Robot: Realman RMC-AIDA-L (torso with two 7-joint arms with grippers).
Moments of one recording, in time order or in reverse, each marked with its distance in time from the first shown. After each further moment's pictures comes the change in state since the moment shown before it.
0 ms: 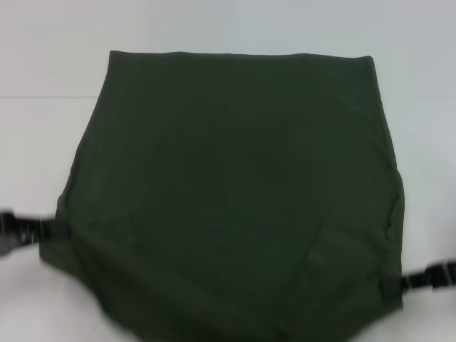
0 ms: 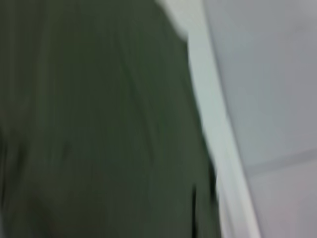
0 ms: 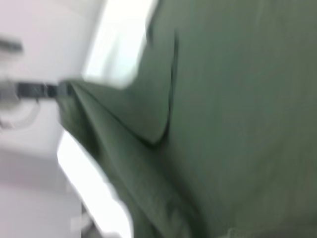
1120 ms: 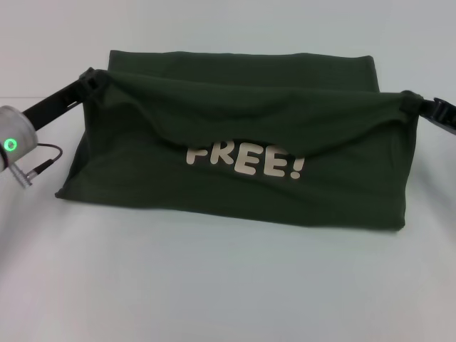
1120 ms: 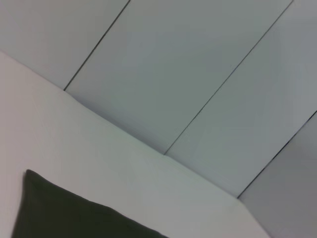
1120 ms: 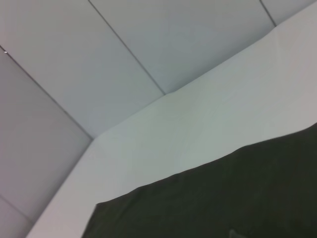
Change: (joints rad) left arm -0.223 -0.203 -0.027 -0.155 -0.467 -0.821 0.542; right arm 0.048 0.059 0.117 0.124 0.461 0.773 -0.250
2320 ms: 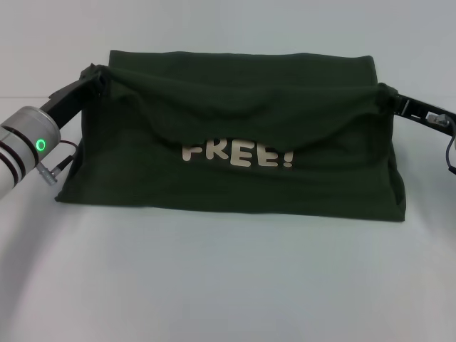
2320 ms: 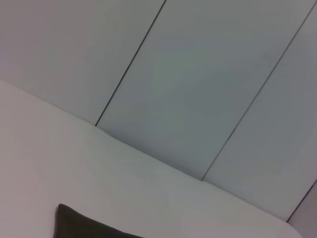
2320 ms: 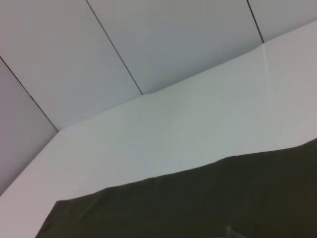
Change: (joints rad) left arm -0.041 -0.066 0.000 -0.067 -0.223 -0.195 0.318; right arm 0.082 0.057 -0.069 0.060 0.061 0.262 -0.170
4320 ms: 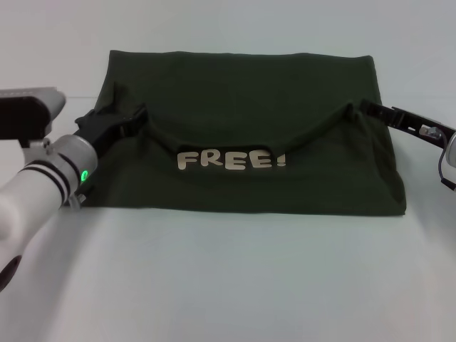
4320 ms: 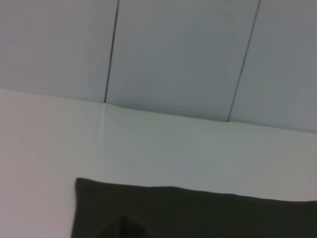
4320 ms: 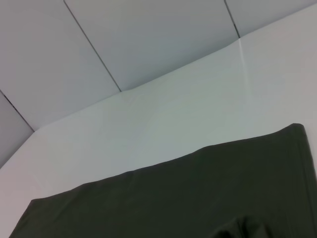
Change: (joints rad) left arm -0.049 -0.008 0.039 -0.227 -0.277 -0.211 0.631; right arm 0.004 0.006 -0.008 0.082 0.072 0.096 -0.083
